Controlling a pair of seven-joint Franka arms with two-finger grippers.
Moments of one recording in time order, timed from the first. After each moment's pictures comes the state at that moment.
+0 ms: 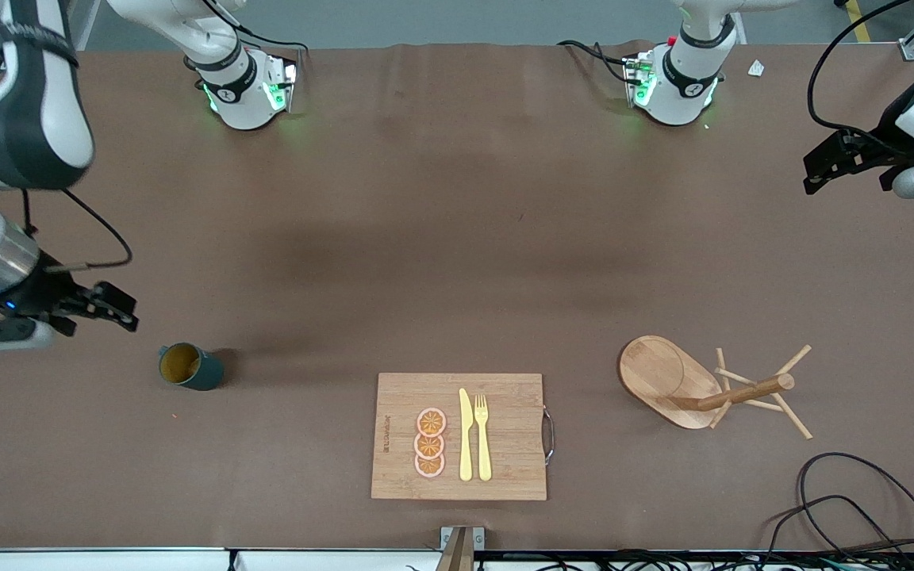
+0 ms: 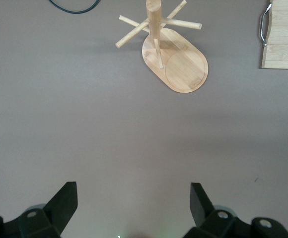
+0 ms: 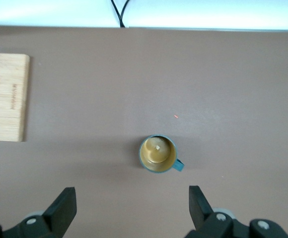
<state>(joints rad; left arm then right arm) 0.00 -0.07 -0.10 -1.60 0.04 1.53 -0.11 0.12 0.14 -0.13 -1.66 0.07 1.99 -0.07</state>
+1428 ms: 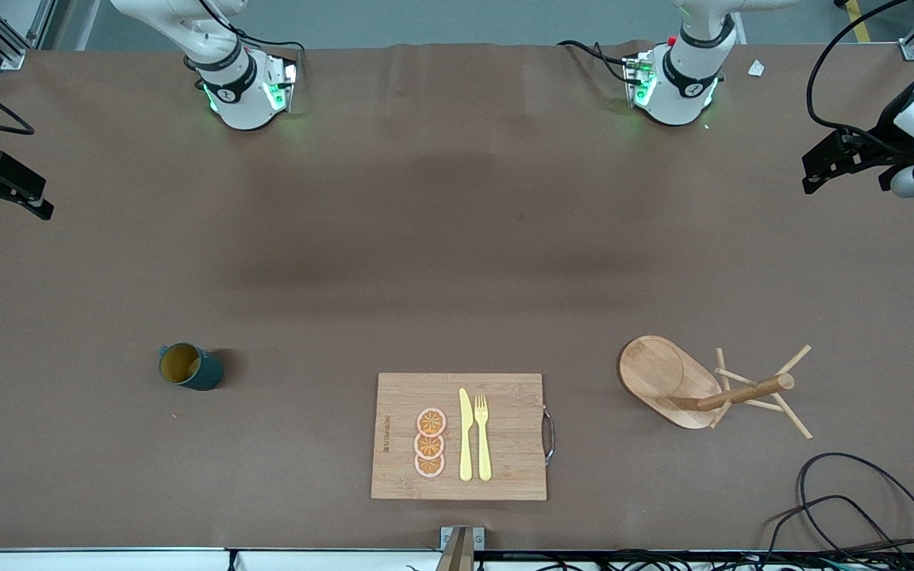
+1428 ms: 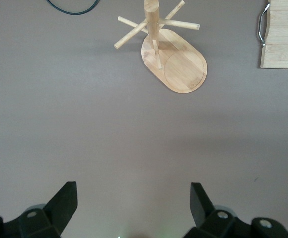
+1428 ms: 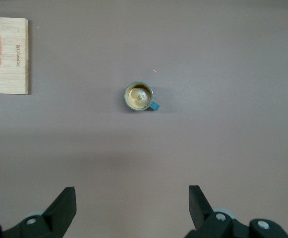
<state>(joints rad) 0.00 -0.07 -0.10 -1.60 0.04 1.53 -0.10 0.01 -0.01 -0.04 -1.51 0.00 1.57 -0.07</state>
